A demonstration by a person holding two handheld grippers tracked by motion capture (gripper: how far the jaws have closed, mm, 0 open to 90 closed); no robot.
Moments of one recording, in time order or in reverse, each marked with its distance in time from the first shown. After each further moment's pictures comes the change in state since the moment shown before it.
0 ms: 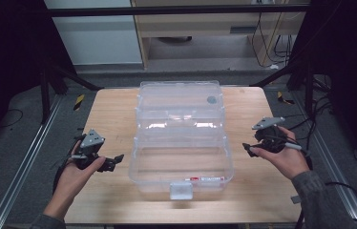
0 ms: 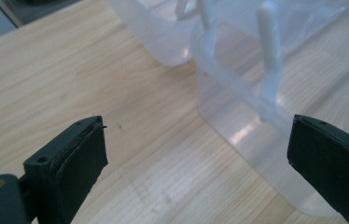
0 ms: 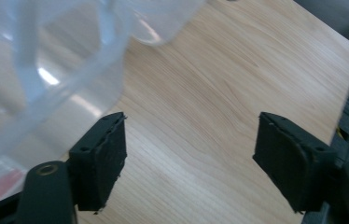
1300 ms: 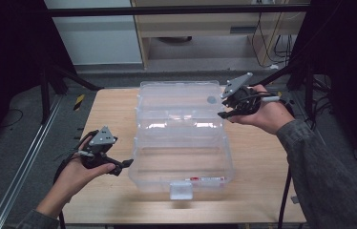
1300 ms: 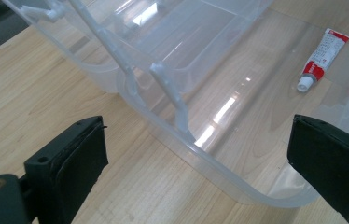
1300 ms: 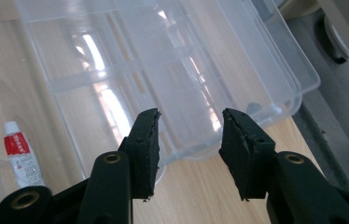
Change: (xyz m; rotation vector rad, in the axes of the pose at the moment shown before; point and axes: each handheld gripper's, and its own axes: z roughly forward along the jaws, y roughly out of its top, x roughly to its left) left arm -0.032 0.038 -0.012 0.063 -0.123 0.152; right arm 0.015 0.138 -0.031 -0.067 0.183 -0.410
